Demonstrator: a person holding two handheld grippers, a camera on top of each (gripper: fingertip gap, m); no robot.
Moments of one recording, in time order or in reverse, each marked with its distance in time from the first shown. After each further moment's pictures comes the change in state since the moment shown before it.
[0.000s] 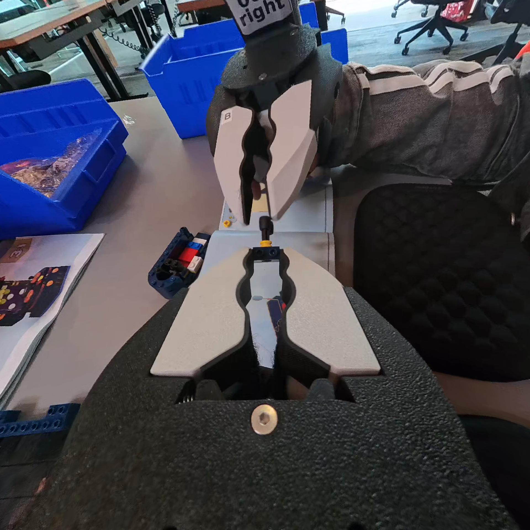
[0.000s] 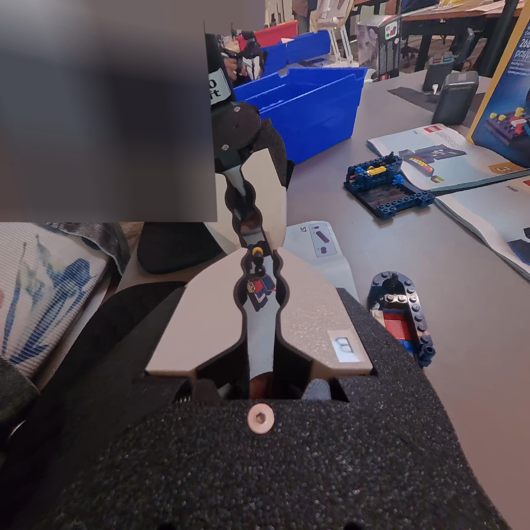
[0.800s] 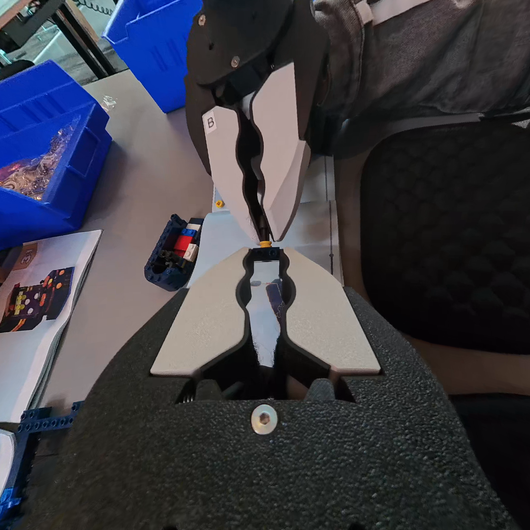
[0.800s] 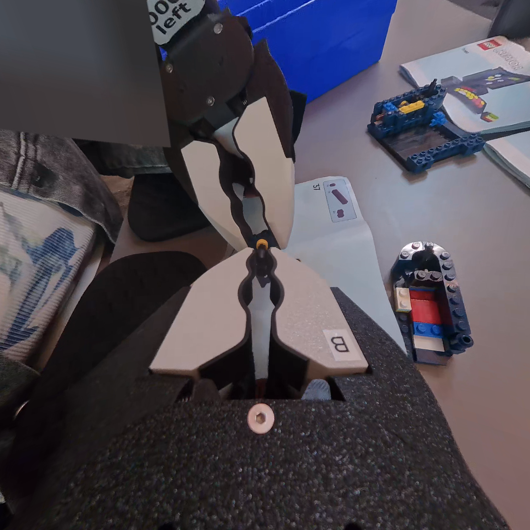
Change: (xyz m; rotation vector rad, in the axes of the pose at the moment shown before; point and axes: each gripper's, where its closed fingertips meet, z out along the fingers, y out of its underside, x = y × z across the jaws) left arm 0.006 0.018 0.007 -0.132 -0.004 0.136; right arm -0.004 0.032 0.014 -0.197 -0.017 0.024
